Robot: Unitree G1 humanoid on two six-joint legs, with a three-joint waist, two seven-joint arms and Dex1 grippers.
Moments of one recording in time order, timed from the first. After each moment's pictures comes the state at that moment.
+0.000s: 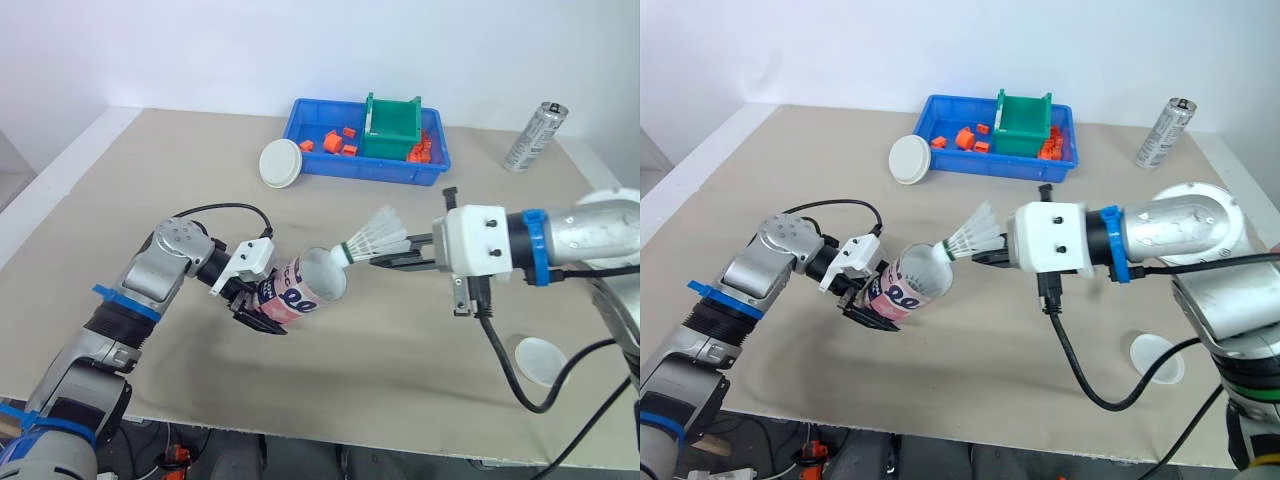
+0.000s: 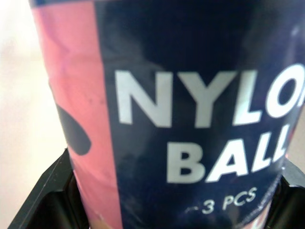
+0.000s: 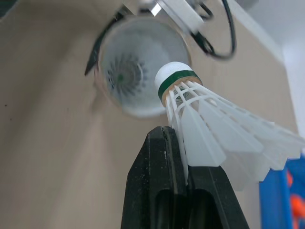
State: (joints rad) left arm -0.77 0.61 -0.35 0.26 -0.22 0.18 -1.62; right arm -0.71 -1.01 0.15 -0.52 0.37 0.37 1.20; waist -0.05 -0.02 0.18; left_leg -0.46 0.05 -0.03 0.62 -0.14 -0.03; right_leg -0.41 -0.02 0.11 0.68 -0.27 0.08
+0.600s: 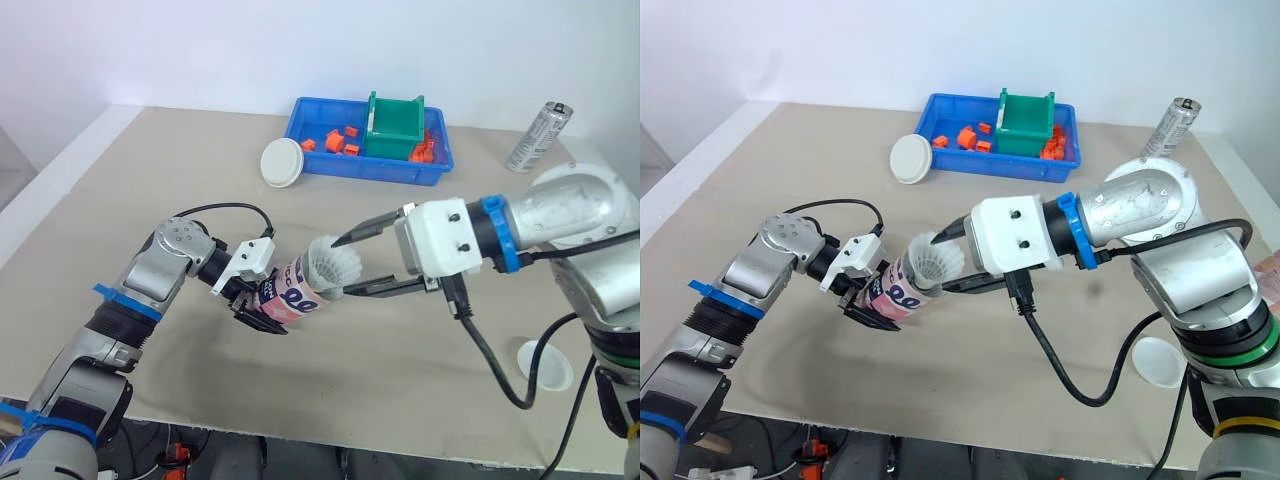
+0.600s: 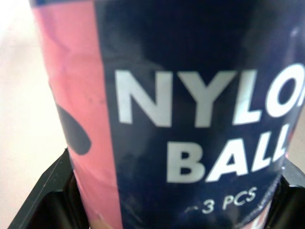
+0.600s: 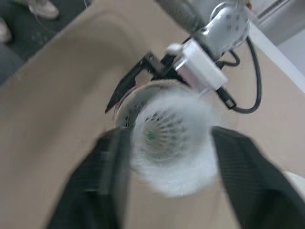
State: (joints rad) left arm -0.77 0.61 -0.35 0.26 -0.22 0.18 -1.62; right arm -0.87 -0.92 0.18 -0.51 0.47 0.51 1.28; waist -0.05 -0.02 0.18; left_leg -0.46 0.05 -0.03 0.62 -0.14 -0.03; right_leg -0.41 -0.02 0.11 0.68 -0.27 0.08
